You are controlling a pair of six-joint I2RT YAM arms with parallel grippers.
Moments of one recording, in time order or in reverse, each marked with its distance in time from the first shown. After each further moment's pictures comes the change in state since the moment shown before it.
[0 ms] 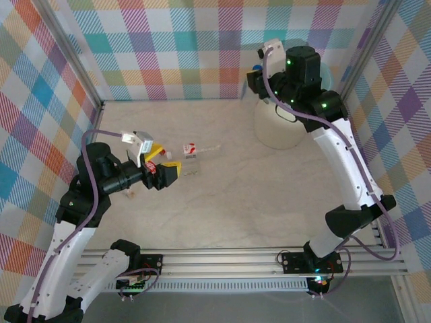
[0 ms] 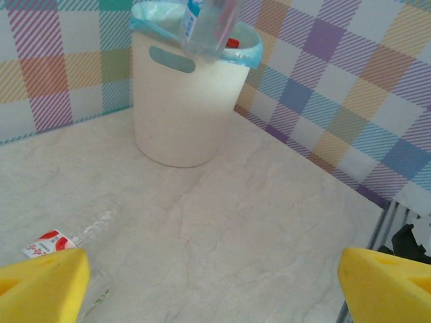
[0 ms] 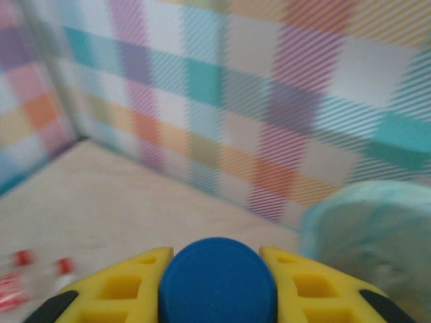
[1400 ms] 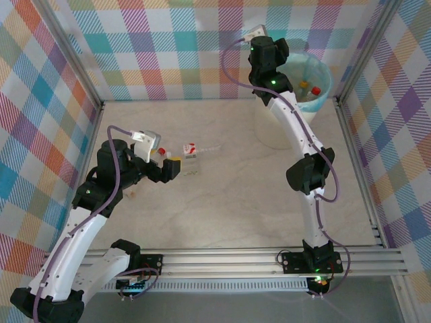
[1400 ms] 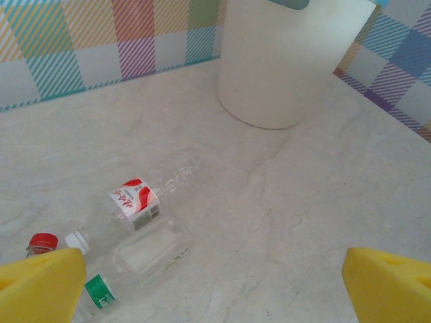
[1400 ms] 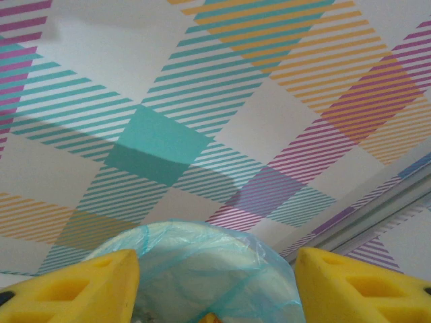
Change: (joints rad) left arm 0.000 0.061 -0.103 0.028 -0.245 0.069; right arm -0.050 0.610 0.433 0.297 0.720 -0.447
